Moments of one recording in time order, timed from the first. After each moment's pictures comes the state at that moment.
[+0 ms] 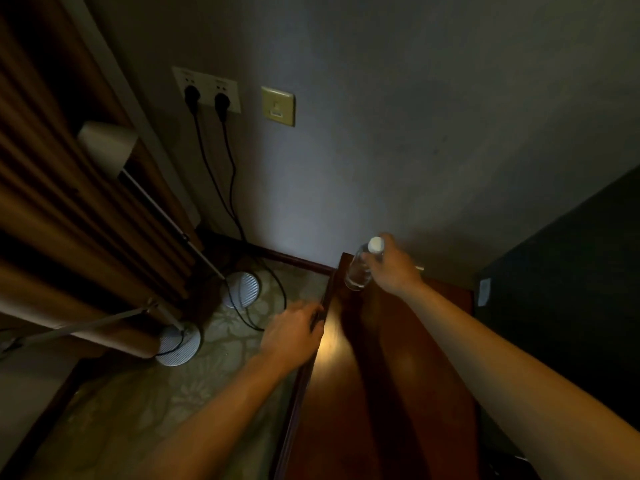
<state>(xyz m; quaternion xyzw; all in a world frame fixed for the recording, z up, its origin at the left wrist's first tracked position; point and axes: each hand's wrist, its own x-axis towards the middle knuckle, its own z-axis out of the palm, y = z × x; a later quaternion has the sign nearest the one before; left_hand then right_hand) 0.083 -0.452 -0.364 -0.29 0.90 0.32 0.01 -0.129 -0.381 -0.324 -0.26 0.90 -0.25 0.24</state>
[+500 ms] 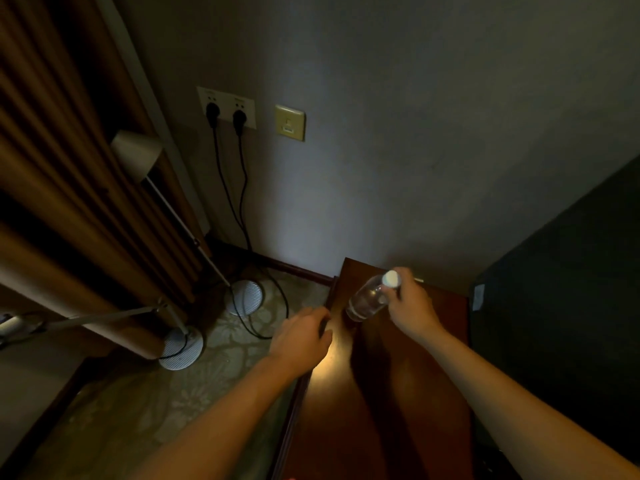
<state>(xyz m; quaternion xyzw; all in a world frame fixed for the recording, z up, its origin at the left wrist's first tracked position) 0.104 -0.425 -0.349 -0.29 0.90 0.32 0.00 -0.084 -0.307 -0.321 -0.28 0.89 -0.31 0.20</state>
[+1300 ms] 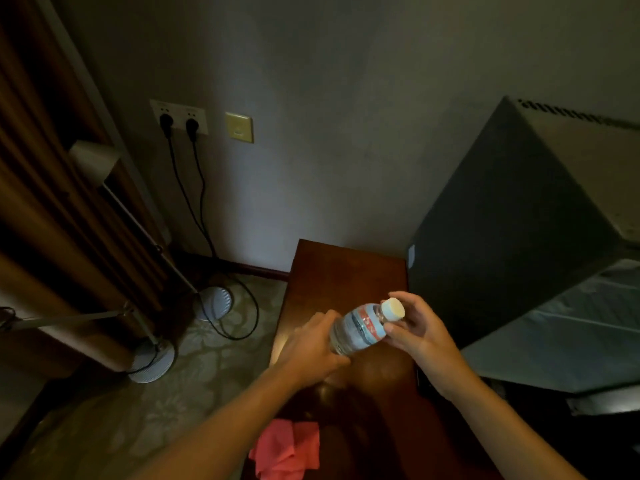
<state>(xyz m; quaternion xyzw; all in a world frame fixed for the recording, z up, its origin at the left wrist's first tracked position) 0.140 -0.289 -0.327 -0.17 0.90 0.40 -0.02 0.038 -0.112 -0.235 -0.18 0.72 -0.59 0.32</state>
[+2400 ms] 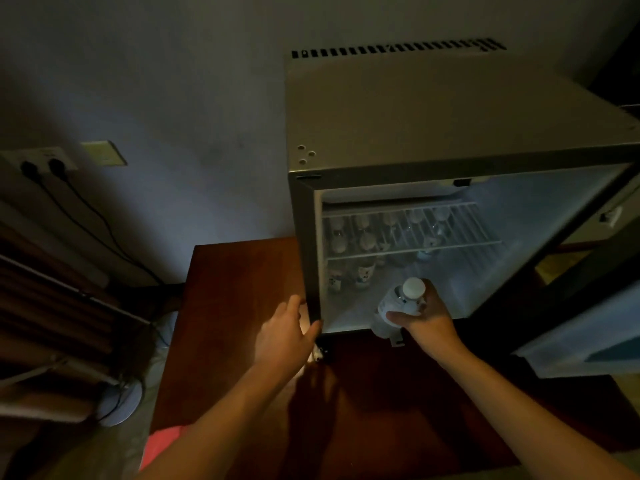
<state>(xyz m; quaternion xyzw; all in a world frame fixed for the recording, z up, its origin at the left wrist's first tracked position) 0.023 -0.078 -0.308 -0.23 0.93 0.27 0.00 -0.098 0.143 -0.307 -0.05 0.81 -0.57 0.14</state>
